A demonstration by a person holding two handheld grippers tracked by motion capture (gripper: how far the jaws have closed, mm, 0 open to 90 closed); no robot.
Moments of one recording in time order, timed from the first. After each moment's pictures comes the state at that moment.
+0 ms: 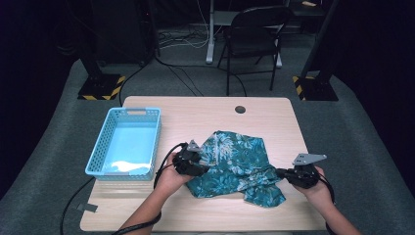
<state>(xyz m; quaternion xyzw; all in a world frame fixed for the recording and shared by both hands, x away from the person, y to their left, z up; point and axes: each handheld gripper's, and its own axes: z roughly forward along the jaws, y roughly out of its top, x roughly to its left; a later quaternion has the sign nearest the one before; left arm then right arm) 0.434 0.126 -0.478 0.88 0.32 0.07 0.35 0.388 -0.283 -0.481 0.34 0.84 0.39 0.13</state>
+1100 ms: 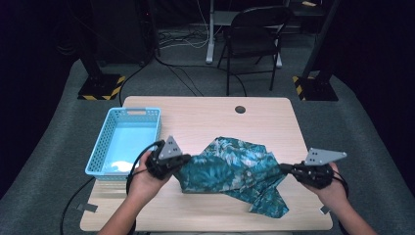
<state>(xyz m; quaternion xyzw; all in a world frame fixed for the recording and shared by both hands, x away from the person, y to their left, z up) 0.364 0.172 -0.364 0.85 0.26 0.21 0.40 0.355 -0.275 -0.399 0.25 0.84 0.45 0.16</state>
